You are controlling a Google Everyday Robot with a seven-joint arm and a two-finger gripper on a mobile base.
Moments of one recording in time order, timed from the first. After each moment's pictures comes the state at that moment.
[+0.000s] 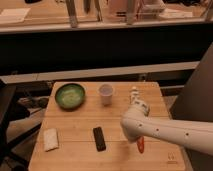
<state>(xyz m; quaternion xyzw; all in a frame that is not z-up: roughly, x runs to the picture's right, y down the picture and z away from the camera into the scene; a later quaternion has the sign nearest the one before) 0.132 0.260 0.746 -0.31 -0.04 -0.19 0.93</state>
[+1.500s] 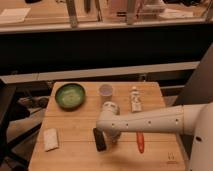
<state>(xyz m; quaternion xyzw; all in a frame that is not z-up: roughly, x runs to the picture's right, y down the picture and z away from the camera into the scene) 0.044 0.272 0.803 -0.33 -0.03 -0.29 0.90</state>
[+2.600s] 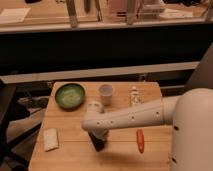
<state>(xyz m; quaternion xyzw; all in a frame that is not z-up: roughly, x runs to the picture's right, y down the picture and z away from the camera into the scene) -0.013 0.265 0.804 -0.32 -0.04 -0.34 0.88</state>
